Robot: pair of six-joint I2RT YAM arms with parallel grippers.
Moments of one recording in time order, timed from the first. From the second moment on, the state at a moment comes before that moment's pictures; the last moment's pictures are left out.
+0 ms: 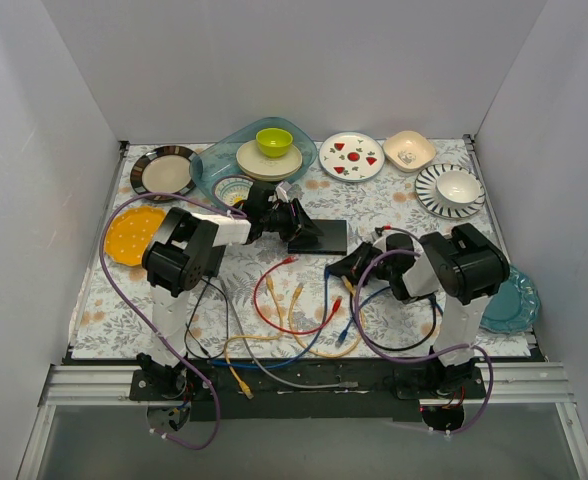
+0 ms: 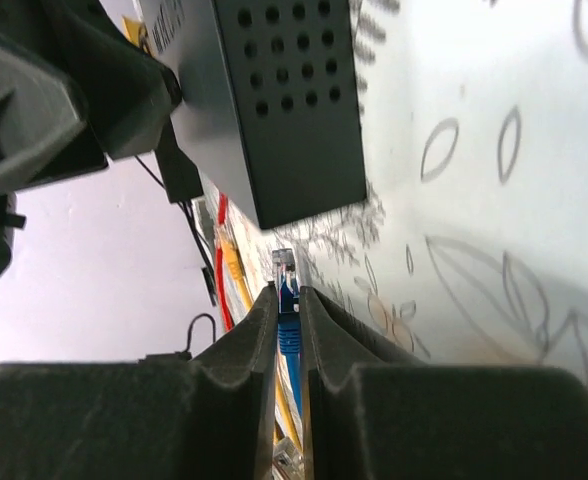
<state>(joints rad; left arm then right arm) -0.48 2.10 1.21 0.26 0.67 -1.00 0.34 1.92 0.45 0.96 -0.67 1.20</state>
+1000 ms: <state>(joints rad) -0.47 1.55 1.10 -0.17 0.25 -0.89 0.50 1.05 0.77 -0.46 -0.11 0.39</state>
